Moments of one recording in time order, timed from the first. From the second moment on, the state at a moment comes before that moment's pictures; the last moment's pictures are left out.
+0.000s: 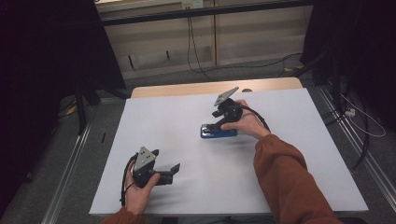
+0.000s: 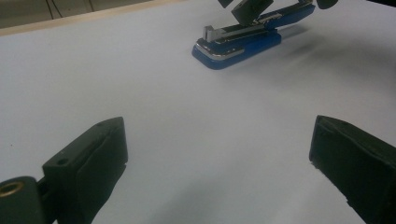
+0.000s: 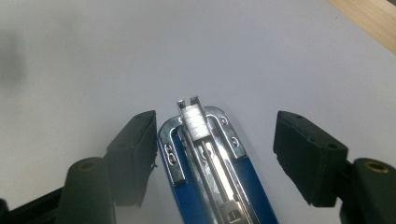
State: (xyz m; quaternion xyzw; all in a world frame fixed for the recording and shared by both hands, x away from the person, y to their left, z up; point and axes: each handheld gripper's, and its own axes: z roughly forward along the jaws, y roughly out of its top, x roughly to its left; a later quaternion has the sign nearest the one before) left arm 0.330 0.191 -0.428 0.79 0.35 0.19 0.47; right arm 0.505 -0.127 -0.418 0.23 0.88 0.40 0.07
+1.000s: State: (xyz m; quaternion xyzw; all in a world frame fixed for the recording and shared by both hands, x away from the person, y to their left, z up) left arm 0.330 0.192 -0.427 0.78 0.36 0.20 0.47; right arm 0.487 -0.159 -0.425 0.35 0.82 0.44 0.14
